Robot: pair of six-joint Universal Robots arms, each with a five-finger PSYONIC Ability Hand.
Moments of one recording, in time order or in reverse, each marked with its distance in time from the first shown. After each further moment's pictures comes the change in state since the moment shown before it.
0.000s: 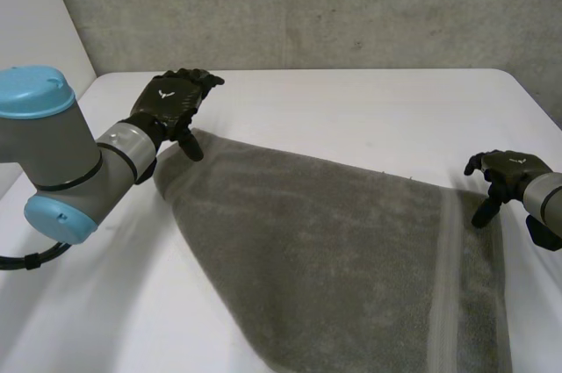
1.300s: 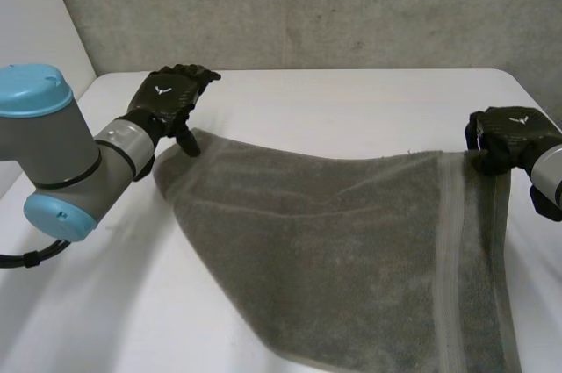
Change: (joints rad) left arm 0.001 0.002 0.008 0.009 -0.014 -0.004; right arm 0.027 -0.234 0.091 -0.081 -0.134 -0.018; left_hand 0.000 0.000 0.000 0.000 0.000; right_hand 0.645 0.826 0.813 0.821 0.792
